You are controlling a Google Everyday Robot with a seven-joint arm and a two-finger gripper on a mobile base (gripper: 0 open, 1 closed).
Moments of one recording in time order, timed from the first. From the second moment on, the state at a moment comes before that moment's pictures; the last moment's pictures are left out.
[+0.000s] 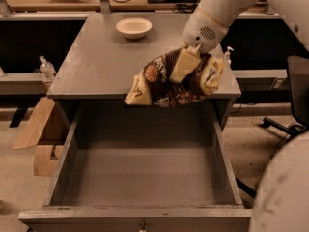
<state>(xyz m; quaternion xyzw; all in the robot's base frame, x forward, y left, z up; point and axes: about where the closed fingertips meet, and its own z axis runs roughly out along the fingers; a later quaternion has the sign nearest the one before) 0.571 -0.073 0.917 -0.62 0.75 0.18 0.14</state>
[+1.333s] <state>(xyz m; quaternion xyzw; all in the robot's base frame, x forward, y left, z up) 0.698 -0.077 1.091 -0.52 0.74 0.03 0.42</state>
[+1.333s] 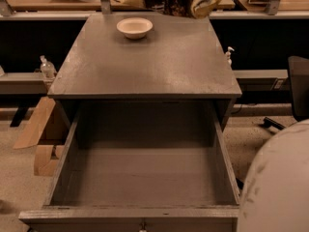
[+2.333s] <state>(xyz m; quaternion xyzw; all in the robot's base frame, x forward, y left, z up) 0.710 -0.066 1.001 -0.52 0.76 0.03 0.39</state>
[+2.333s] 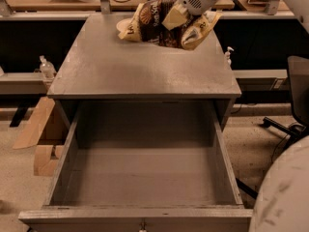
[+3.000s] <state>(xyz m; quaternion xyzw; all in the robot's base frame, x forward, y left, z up) 0.710 -0.062 0.998 -0.52 0.76 0.03 0.39</state>
